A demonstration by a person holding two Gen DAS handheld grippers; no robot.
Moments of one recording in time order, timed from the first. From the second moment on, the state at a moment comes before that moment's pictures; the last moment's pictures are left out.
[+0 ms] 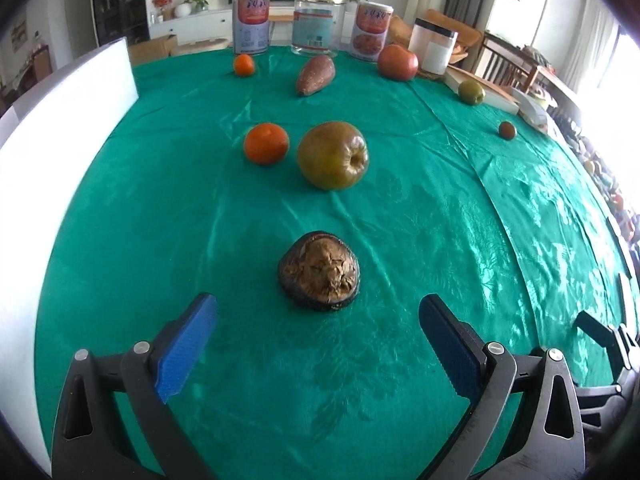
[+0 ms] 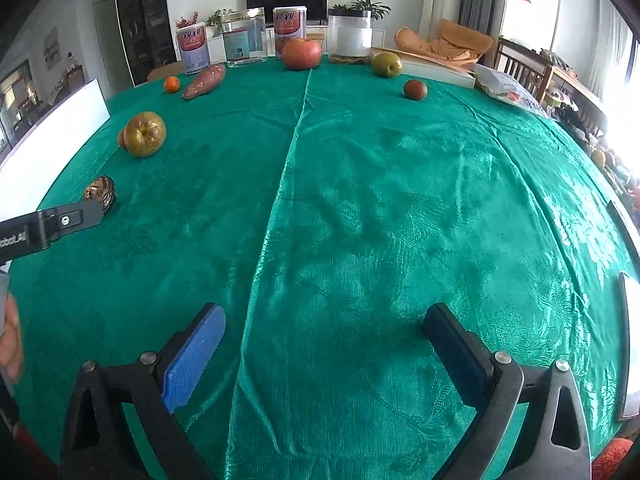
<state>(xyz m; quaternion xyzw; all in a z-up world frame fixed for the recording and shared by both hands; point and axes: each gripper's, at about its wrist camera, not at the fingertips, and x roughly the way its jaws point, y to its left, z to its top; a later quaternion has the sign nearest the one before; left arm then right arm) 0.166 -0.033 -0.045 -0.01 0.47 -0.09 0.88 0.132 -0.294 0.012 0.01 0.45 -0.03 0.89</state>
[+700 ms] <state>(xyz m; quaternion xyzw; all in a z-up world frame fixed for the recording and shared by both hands) 0.164 0.006 -0.049 0.04 0.45 -0.04 0.89 0.132 -0.293 0.012 0.01 0.46 -0.03 0.89</state>
